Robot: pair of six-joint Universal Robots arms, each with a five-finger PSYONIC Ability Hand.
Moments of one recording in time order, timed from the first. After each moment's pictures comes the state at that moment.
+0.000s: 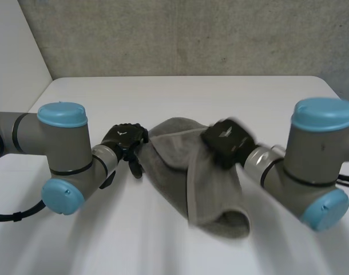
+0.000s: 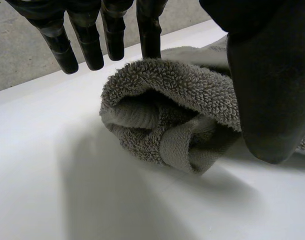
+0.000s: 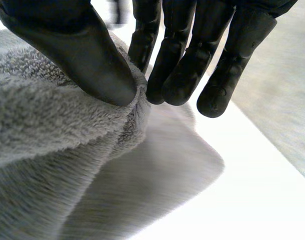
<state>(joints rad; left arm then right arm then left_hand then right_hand) 4.26 -2.28 -1.27 3.17 -1.46 3.23 2.04 -1.06 1.43 -0.07 1.31 2.69 0.28 0.26 0.27 0.27 0.07 1.31 1.32 1.34 1.34 1.15</state>
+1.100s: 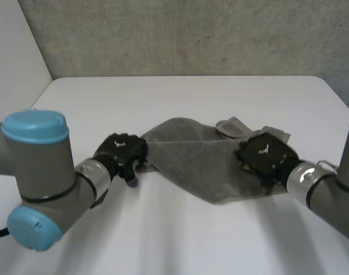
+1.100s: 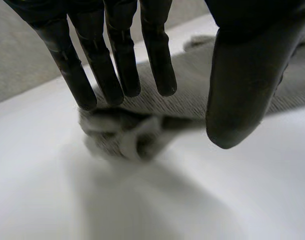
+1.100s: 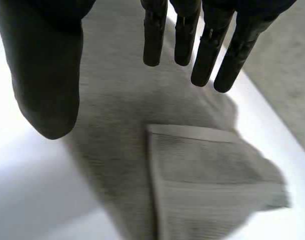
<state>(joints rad) 4.22 -2.01 -1.58 3.17 -1.45 3.31 1.86 -1.28 1.73 0.03 1.22 2.42 0.68 0.69 0.69 0.69 0.51 0.42 0.42 0.43 0.43 0.27</state>
